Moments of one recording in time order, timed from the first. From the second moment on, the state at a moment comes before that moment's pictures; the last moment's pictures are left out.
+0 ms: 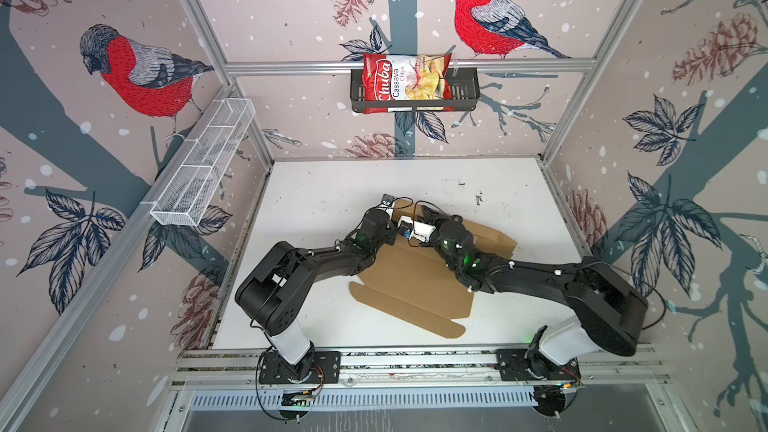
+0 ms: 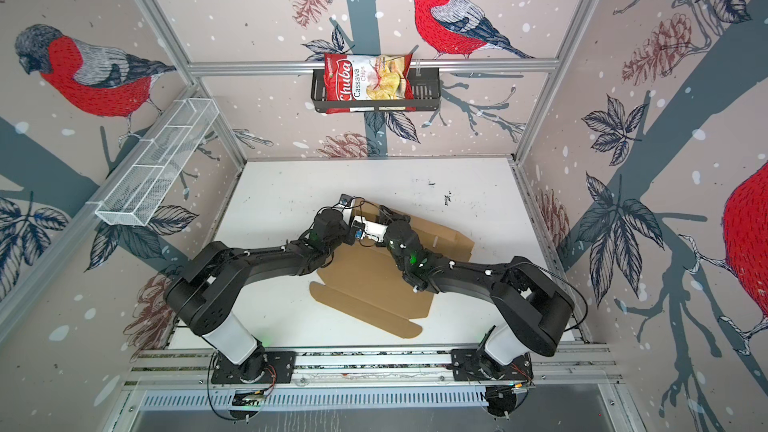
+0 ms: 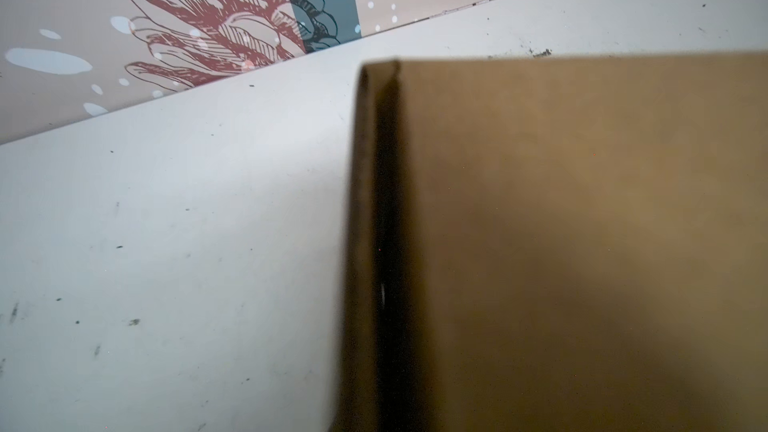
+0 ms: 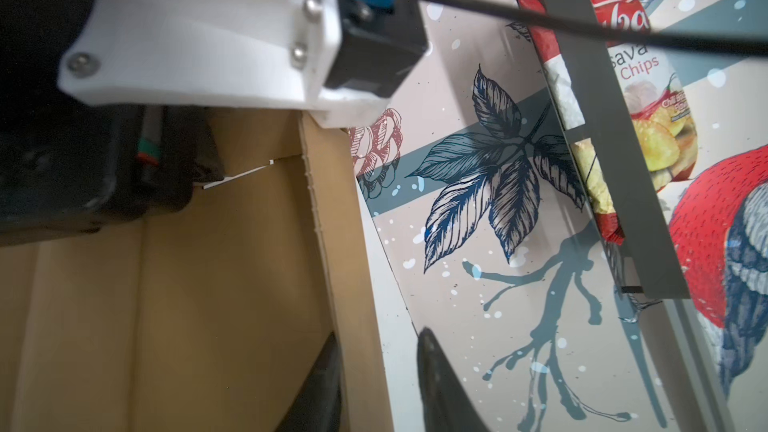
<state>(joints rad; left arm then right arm) -0.62 1.67 0.77 0.42 -0.24 -0.05 0.91 1.50 0.75 0.54 0.43 -0.96</state>
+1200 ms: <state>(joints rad) -0.55 1.53 0.47 0.65 -0.37 -0.19 0.44 1.34 1.19 -0.53 -0.12 0.66</state>
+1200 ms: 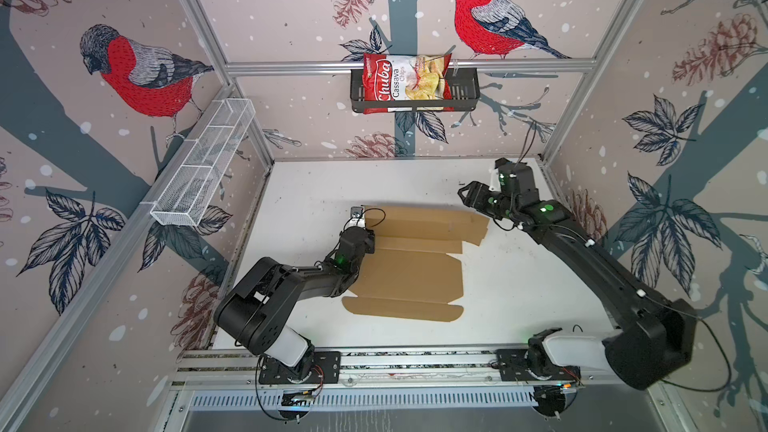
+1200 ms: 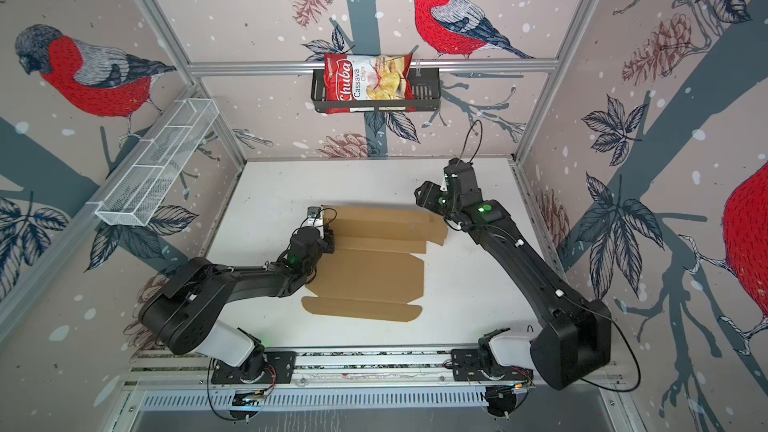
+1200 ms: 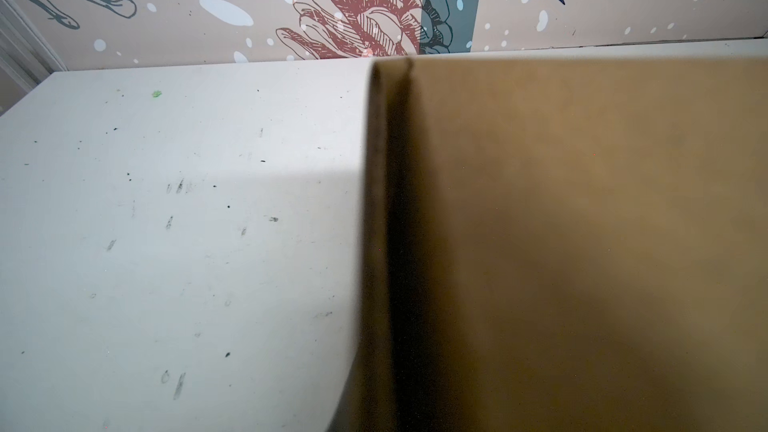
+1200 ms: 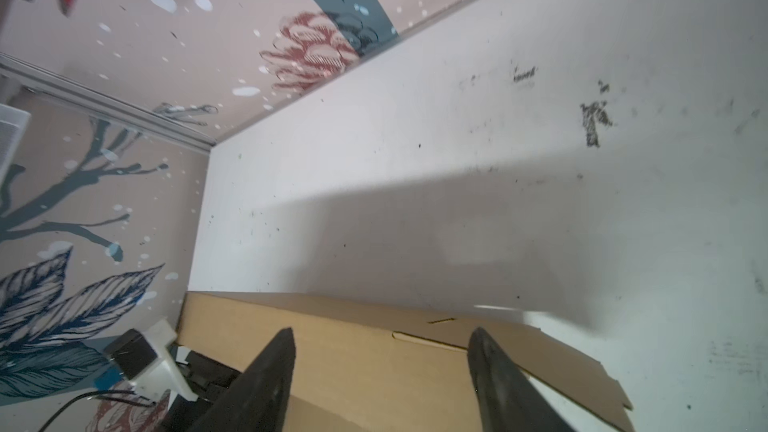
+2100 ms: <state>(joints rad) -0.59 1.52 0.46 0.69 -0.62 -0.19 0.55 1.44 1.38 -0.78 -0.05 0.63</state>
